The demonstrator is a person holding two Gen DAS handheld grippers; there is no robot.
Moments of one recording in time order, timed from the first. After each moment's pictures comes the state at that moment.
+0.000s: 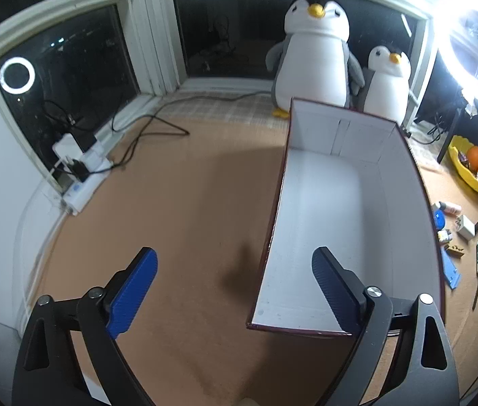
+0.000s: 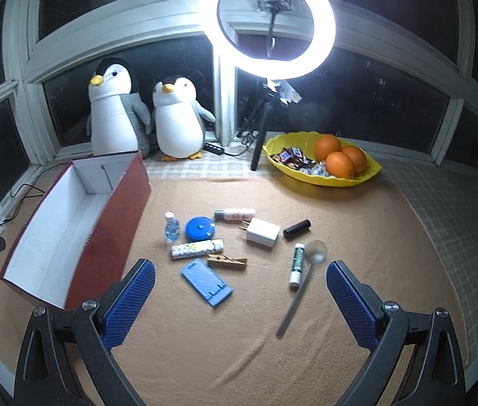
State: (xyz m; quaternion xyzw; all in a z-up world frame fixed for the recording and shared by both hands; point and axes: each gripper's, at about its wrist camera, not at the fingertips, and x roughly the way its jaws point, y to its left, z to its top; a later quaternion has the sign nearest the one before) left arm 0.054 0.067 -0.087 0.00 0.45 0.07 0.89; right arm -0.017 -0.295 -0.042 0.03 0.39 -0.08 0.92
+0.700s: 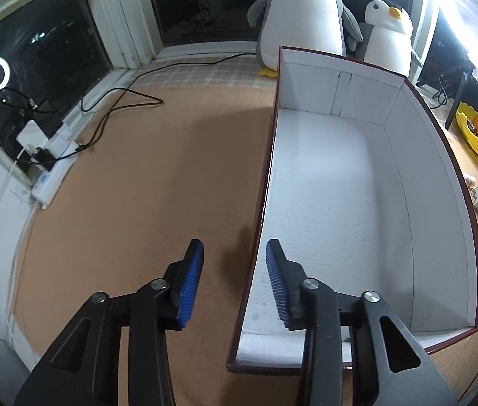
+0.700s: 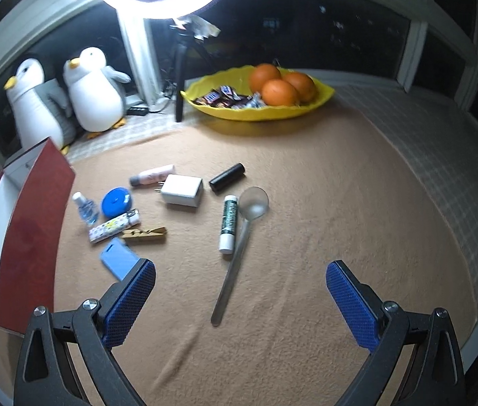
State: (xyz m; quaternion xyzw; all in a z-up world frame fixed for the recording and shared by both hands) left arm 0.082 0.060 -0.135 0.02 0.49 0.04 0.87; right arm 0.001 -0.384 -0.105 0.12 0.47 -0.16 0.86
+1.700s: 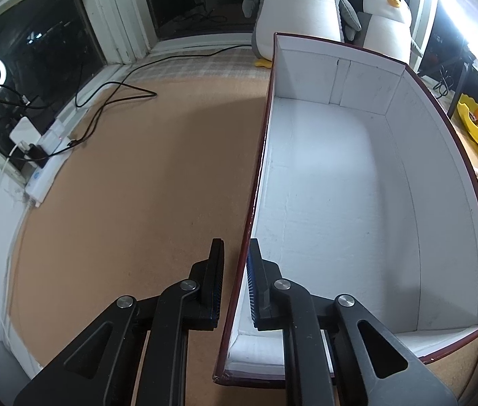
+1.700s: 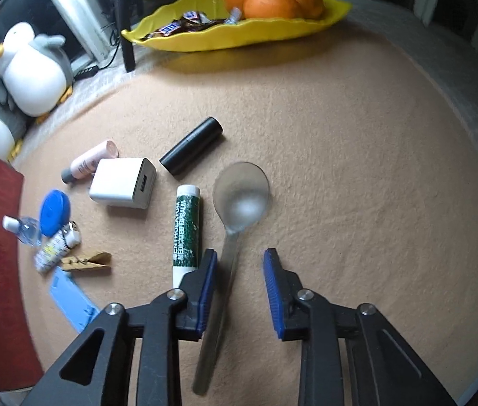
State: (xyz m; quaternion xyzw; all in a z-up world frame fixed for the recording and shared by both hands) left arm 0.087 0.057 -0.148 0.02 0.50 0.04 0.86; right arm 0.081 -0.425 -0.189 0.16 0.58 -0.16 0.79
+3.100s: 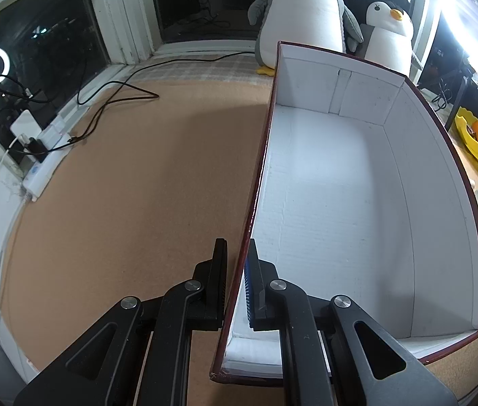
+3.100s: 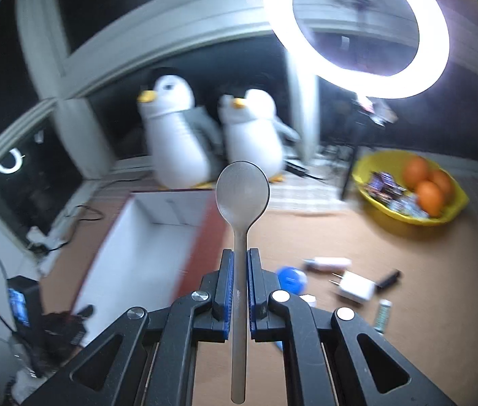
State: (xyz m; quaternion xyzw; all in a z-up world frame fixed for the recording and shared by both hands) left arm 0.082 0.059 -0.149 0.00 0.49 0.04 0.87; right arm 0.098 -0.247 -0.001 0.09 0.40 0.08 0.91
